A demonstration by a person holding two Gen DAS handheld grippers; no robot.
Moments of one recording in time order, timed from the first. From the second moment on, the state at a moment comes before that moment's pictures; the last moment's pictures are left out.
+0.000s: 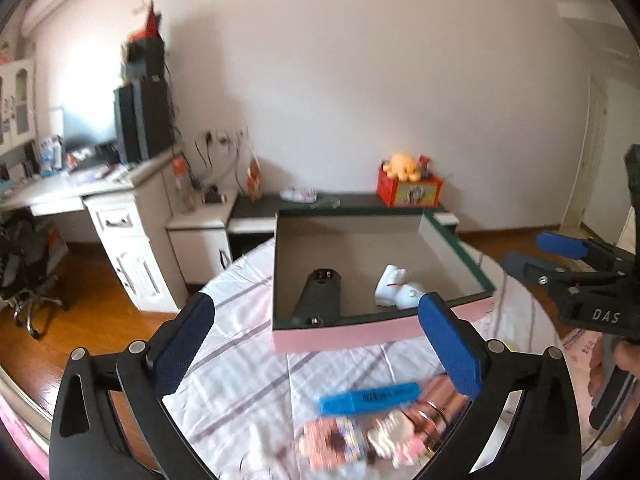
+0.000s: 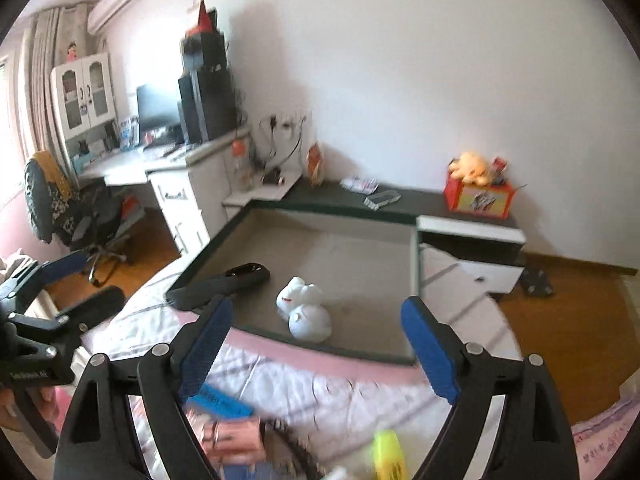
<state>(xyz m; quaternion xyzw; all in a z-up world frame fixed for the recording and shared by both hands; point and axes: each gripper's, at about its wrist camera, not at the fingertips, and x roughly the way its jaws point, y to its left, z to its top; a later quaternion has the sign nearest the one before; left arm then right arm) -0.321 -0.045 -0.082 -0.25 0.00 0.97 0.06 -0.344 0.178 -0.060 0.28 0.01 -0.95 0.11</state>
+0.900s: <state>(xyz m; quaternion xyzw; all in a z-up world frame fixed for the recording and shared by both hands) -0.179 -0.027 -0.089 -0.23 0.05 0.97 0.03 -0.189 0.201 -0.069 0.23 0.04 -0.97 0.01</state>
